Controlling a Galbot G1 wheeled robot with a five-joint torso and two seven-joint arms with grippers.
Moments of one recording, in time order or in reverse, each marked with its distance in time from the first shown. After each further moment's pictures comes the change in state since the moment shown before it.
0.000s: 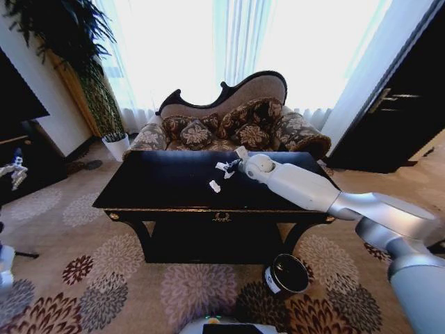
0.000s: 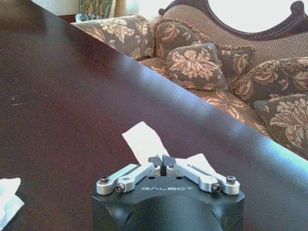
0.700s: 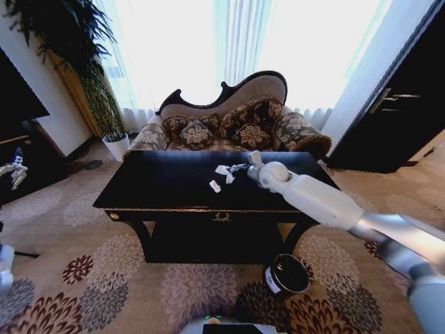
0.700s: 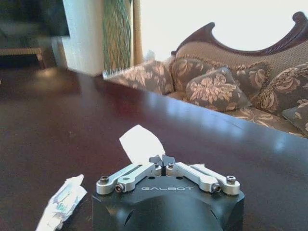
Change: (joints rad) left arm 0.003 0.003 0.002 -0.015 -0.006 0.000 -0.004; right arm -0.275 -0.214 0.312 0.257 0.055 0.153 -0.114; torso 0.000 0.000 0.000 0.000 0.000
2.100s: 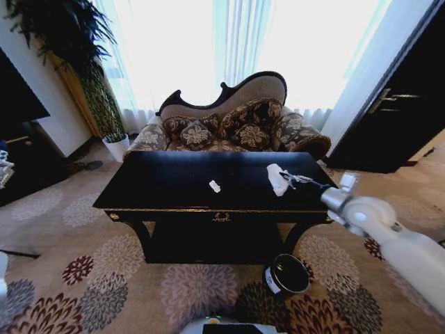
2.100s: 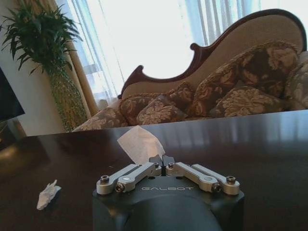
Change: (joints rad) left arm -0.015 -0.063 -0.044 -0.074 -0.075 0.010 -0.005; right arm -1.122 -0.293 1.182 0.388 0.187 0.064 -0.069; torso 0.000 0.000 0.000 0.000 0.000
